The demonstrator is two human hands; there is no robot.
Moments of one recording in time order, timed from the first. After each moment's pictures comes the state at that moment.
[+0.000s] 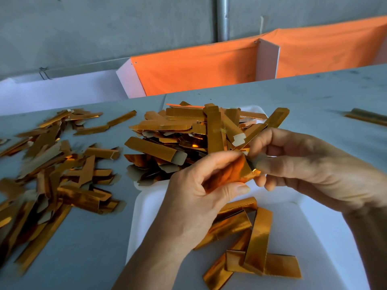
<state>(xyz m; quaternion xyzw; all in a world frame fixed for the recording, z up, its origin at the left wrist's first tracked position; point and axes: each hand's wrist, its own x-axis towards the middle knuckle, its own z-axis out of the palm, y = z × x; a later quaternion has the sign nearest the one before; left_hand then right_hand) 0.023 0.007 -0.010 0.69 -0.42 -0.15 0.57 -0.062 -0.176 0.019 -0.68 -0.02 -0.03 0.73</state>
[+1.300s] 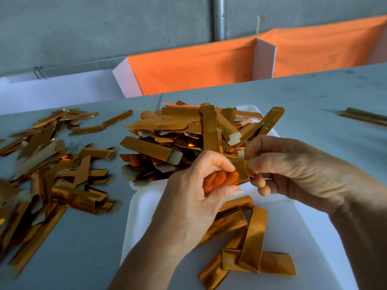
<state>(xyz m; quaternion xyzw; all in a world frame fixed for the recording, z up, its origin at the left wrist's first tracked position) 0.017 0.007 -0.005 0.75 -0.44 -0.05 0.48 -0.056 -0.168 0.018 -0.64 0.09 0.01 0.76</state>
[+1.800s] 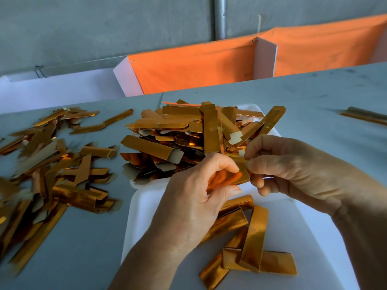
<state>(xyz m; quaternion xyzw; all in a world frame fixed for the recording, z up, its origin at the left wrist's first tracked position) 0.016 0.008 -0.007 0.77 -0.45 -0.02 0.44 -0.056 -0.165 0.019 -0.69 0.12 0.00 0.71</state>
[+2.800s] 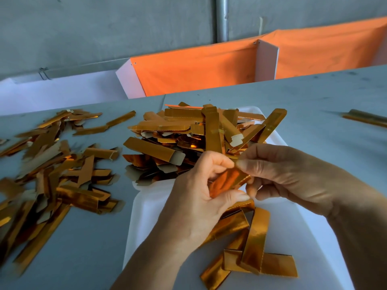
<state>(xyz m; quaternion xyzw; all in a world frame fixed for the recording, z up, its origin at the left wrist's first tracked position) 0.018 0.003 -0.010 0.75 -0.40 -0.12 0.51 -0.054 -0.166 0.013 -0.71 0.13 0.04 0.69</state>
